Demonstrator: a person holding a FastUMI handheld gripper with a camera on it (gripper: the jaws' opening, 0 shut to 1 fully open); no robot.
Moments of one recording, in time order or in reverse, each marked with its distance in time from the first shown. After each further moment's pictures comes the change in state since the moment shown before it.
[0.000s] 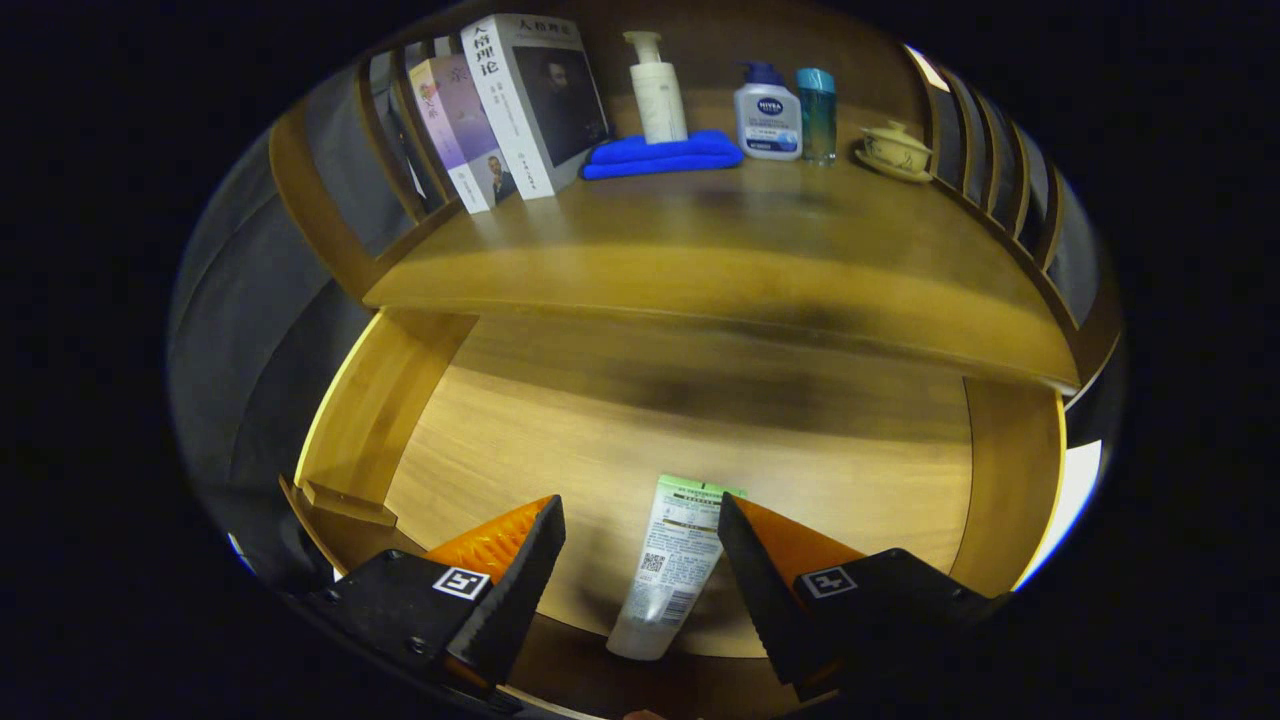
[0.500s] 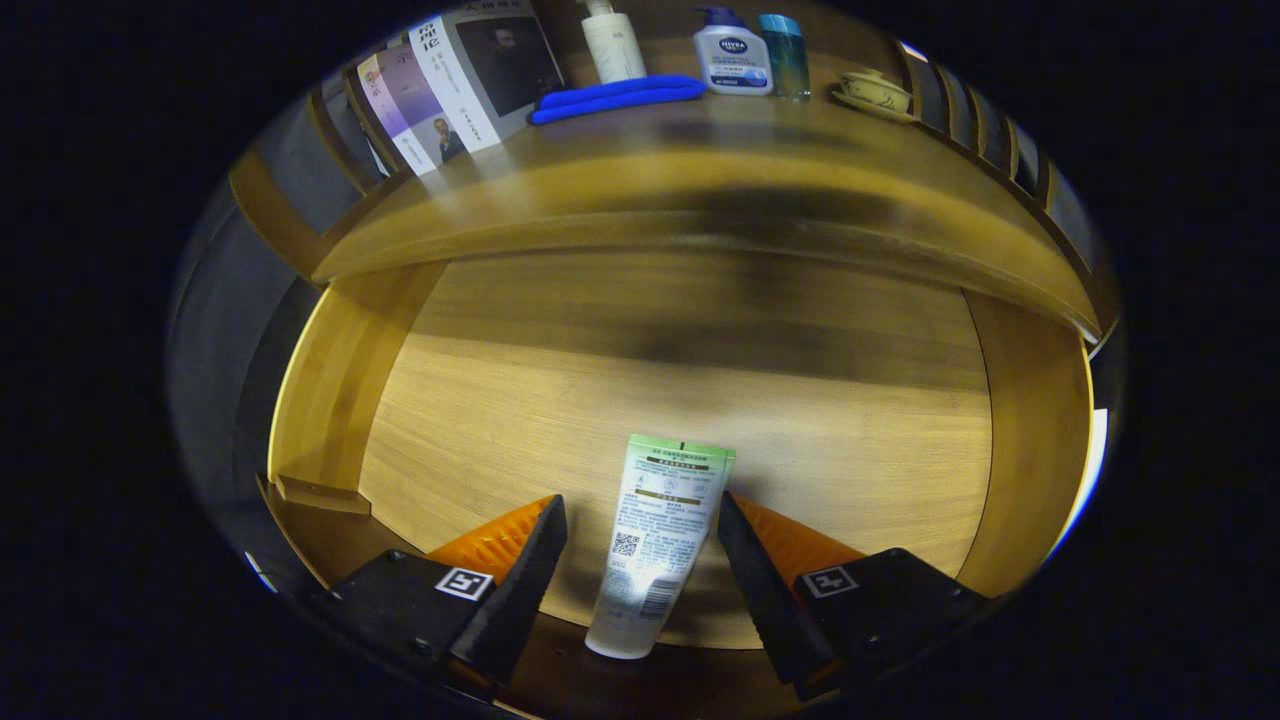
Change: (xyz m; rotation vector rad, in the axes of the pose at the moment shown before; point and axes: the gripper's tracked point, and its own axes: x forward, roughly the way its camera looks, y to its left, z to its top) arm 0.024 -0.014 -0.027 0.060 0.131 -0.027
